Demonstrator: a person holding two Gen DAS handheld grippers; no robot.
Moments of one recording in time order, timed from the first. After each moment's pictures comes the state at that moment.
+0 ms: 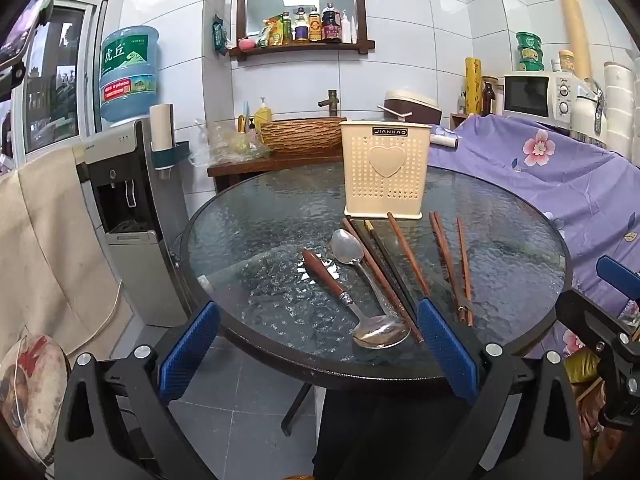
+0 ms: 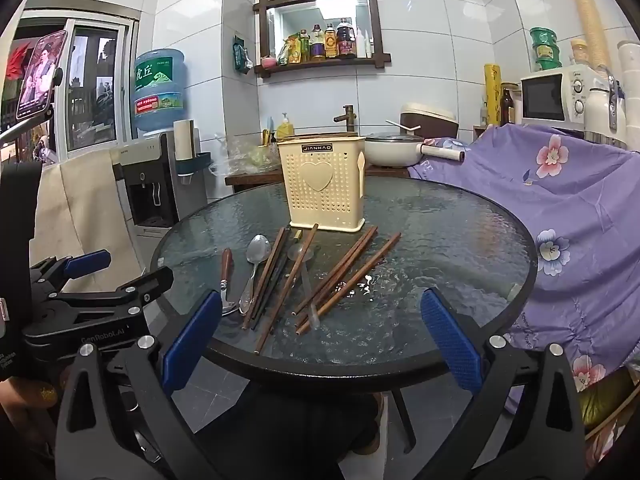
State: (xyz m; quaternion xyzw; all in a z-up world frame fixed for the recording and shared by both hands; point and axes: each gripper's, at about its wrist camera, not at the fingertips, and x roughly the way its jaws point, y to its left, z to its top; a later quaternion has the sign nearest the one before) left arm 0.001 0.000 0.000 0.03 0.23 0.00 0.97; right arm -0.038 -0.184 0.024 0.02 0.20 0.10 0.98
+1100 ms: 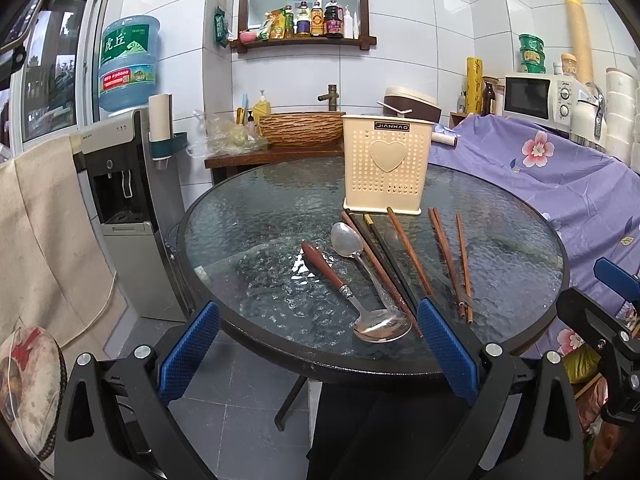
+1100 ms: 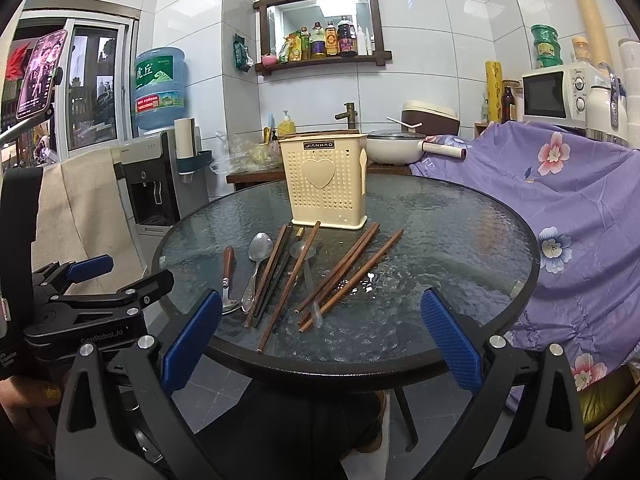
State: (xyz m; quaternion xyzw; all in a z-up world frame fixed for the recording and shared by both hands) left arm 0.001 0.005 -0.007 0.01 0.24 -0.01 0.97; right arm -0.038 -0.180 0.023 0.02 0.20 0.10 0.98
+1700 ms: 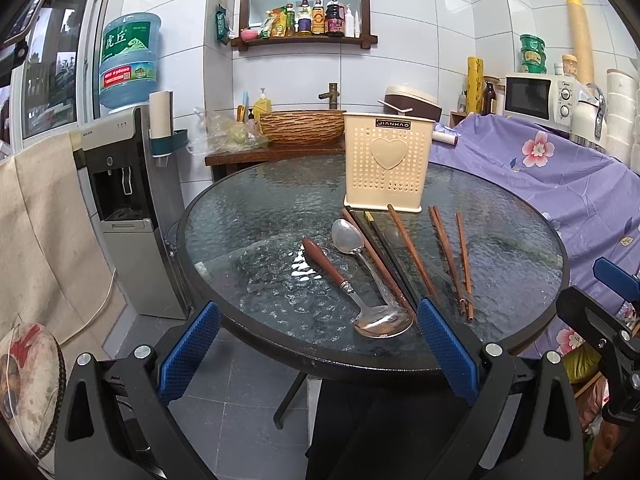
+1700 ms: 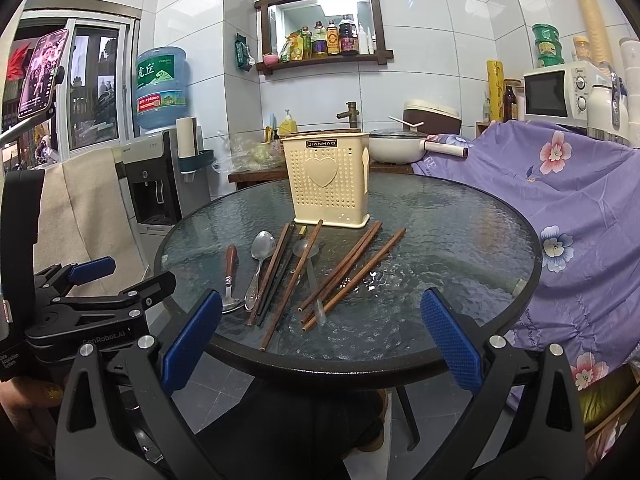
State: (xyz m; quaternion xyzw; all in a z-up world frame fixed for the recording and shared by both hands) left arm 0.000 0.006 -0.007 0.01 0.24 -0.01 0.97; right arm -0.039 -0.179 0.022 0.02 0.20 0.10 0.97
